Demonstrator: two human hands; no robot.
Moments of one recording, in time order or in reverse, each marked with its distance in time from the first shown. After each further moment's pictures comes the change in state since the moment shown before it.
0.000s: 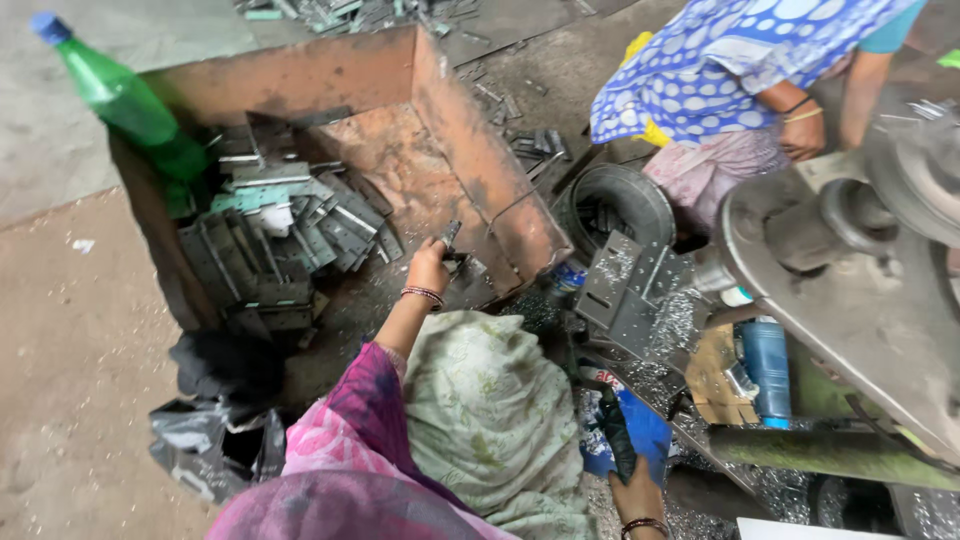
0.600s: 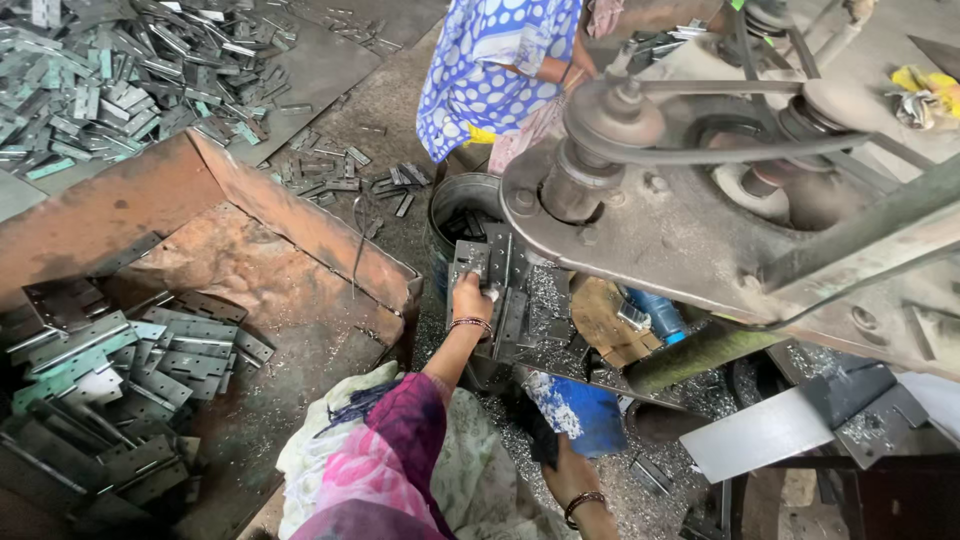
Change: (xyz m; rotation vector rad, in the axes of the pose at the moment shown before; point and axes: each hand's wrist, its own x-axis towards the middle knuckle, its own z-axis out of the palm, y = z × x) left_hand -0.013 0.243 0.223 -0.230 -0.259 0.018; right_hand -0.017 -0.010 0.002 0.142 -0.101 -0.005
